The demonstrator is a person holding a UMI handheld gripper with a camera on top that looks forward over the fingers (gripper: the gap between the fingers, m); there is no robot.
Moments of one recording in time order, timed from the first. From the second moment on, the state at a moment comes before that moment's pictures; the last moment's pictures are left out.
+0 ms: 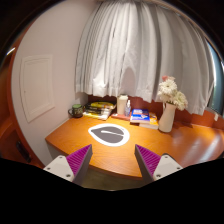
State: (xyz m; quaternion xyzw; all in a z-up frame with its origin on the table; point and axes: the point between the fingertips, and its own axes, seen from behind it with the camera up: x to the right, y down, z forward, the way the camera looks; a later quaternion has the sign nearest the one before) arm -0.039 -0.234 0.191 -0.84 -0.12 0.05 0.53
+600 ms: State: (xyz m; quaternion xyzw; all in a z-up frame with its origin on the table) arm 0.243 -0.191 -0.001 -0.91 -0.02 -0.04 0.41
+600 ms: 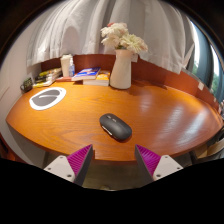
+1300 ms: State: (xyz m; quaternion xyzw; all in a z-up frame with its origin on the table) arm 0.268 -0.065 -0.014 -0.92 0.01 0.00 0.39
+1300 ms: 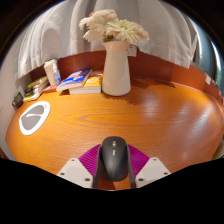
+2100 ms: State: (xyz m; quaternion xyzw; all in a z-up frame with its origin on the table) arm 0.138 0.044 0.270 -0.84 0.06 -0.04 0.53
